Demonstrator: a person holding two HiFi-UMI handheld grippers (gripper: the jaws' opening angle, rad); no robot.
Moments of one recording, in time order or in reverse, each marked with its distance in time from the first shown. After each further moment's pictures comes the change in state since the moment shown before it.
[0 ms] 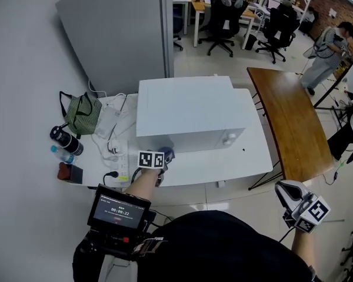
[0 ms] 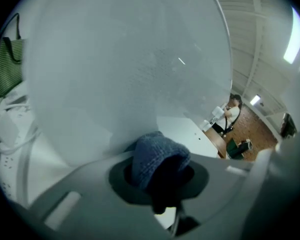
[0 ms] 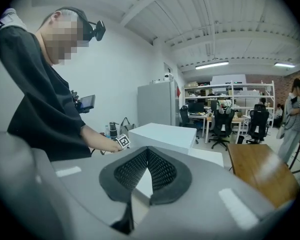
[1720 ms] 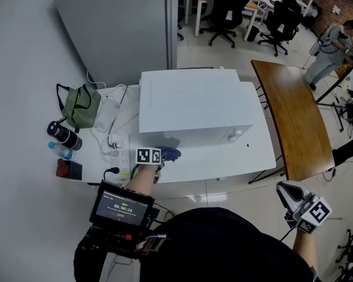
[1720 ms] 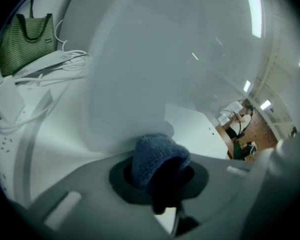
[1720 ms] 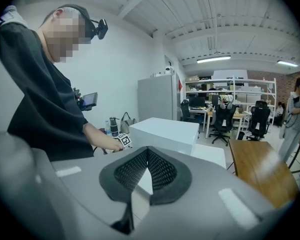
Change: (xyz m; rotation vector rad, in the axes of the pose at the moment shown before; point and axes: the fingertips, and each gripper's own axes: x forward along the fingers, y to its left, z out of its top) left arm 0.011 0.062 -0.034 -0.101 0.070 0.068; right arm 0.025 0.008 -0.007 0.007 0.072 -0.002
